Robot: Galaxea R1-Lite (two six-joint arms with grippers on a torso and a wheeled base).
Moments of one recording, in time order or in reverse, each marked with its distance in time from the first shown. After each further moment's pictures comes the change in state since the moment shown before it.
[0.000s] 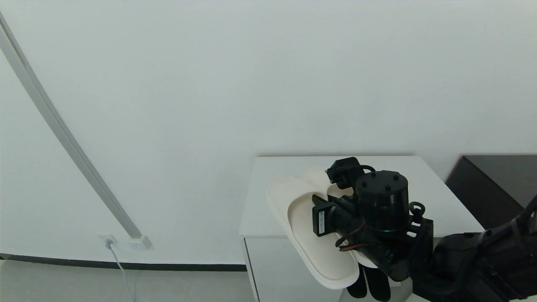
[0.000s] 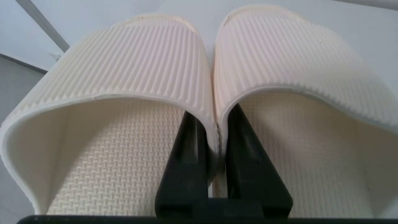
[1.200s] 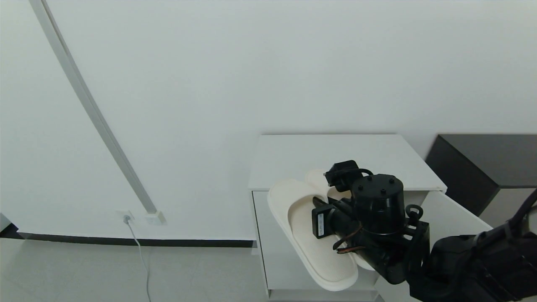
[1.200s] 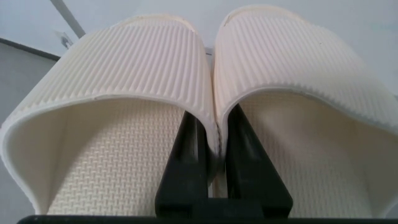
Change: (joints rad) left arm 0.000 0.000 0.000 0.000 0.000 0.000; right arm 0.002 0.016 0.004 -0.004 -0.030 0.000
